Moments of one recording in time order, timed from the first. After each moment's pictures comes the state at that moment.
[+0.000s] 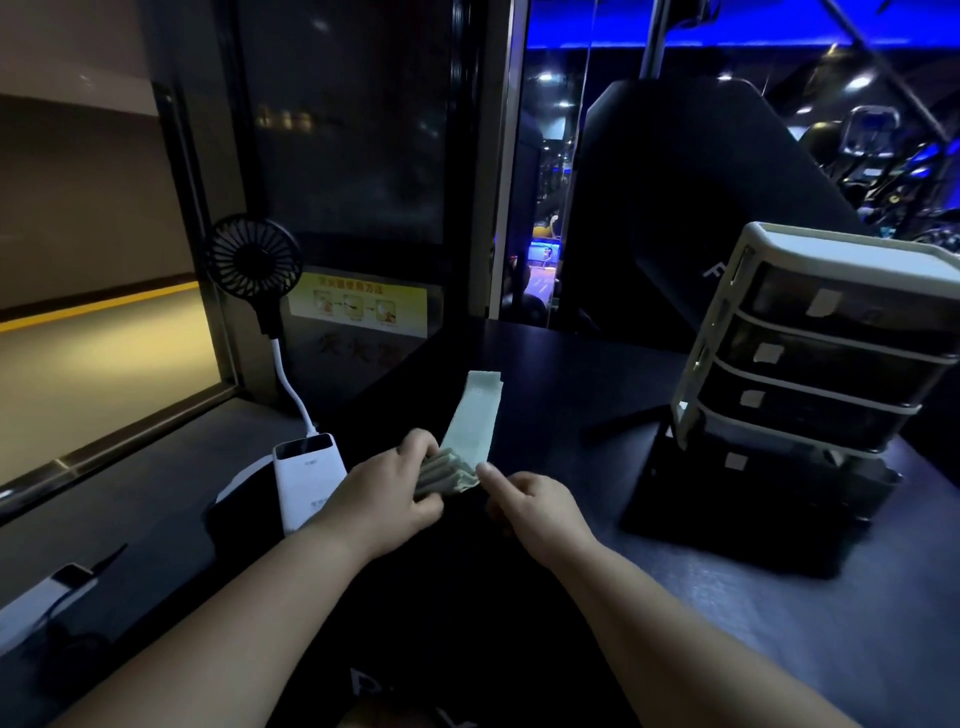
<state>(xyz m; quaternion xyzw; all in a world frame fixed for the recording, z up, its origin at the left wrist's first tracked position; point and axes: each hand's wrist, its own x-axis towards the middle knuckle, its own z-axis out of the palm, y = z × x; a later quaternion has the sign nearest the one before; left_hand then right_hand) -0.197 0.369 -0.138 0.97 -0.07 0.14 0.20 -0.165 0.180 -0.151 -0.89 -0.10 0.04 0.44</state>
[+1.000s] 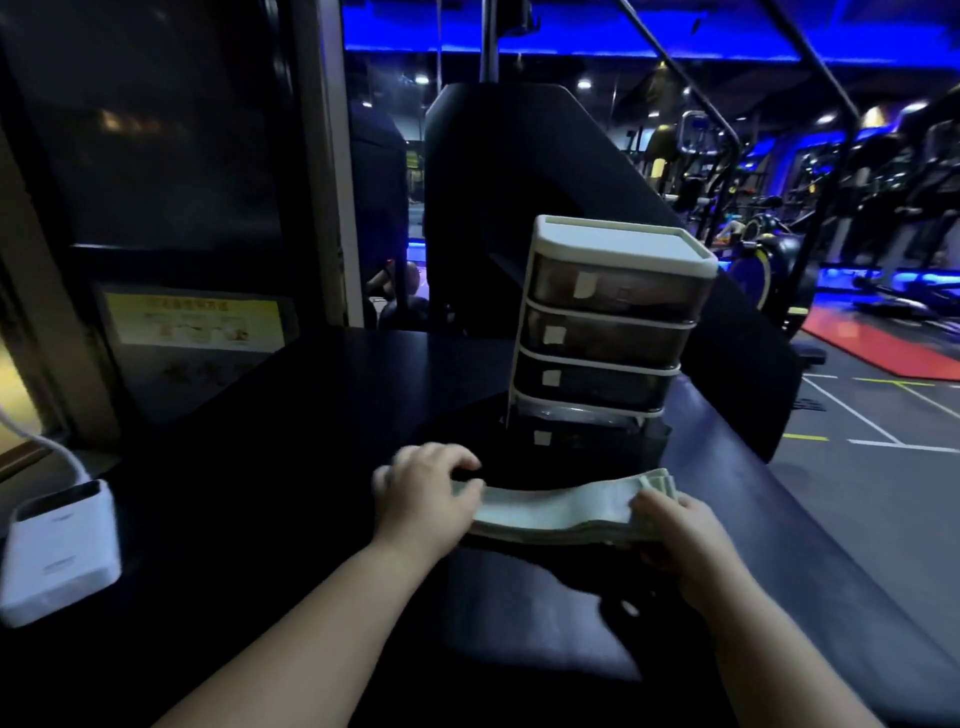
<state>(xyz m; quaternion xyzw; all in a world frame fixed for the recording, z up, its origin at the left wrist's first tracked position) -0.167 0.136 -0.133 0.95 -0.05 0.19 0.26 -0.204 -0.102 -0.141 -0.71 0.18 -0.09 0.67</state>
